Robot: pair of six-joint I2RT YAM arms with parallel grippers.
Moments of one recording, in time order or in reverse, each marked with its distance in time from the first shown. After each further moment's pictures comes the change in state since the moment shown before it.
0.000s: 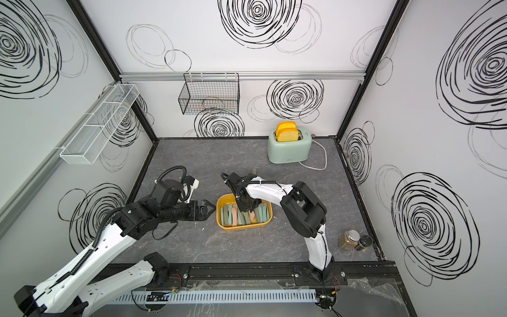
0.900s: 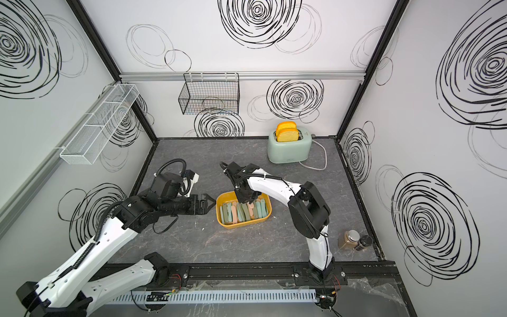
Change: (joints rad) left arm 0.053 0.072 0.087 -0.016 0.017 0.052; right arm -0.026 -0.046 0.169 -0.148 0.011 0.002
